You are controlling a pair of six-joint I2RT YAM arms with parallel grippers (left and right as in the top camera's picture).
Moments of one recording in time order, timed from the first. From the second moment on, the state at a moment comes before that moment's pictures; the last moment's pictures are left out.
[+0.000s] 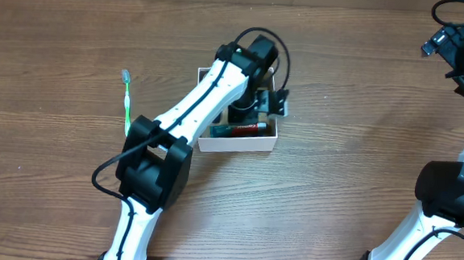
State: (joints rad) left arm -0.57 2.23 1.97 -1.22 0.07 0.96; right arm -0.33 2.11 2.46 -1.64 -0.07 0.46
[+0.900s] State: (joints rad) left arm -0.09 1.99 2.47 -1.68 -0.02 -0.02; right arm -0.33 2.11 2.46 -1.64 -0.07 0.46
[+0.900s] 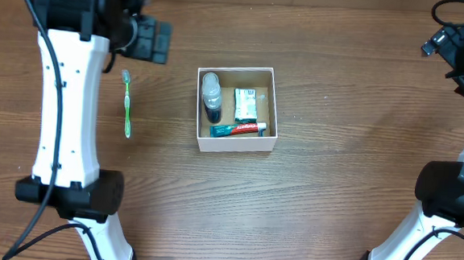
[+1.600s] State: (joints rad) left arm -0.12 1.41 1.71 -1.26 -0.04 -0.22; right arm -0.33 2.11 2.46 -1.64 -0.07 0.46
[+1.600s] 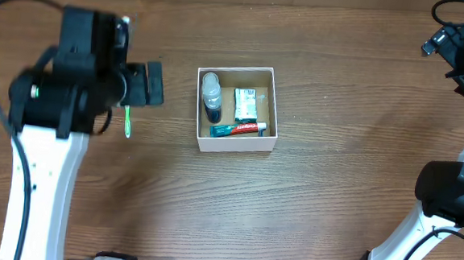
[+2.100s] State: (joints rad) left arm -0.11 1.63 1.42 -0.97 -0.20 -0.52; right arm -0.33 2.11 2.46 -1.64 -0.07 0.46
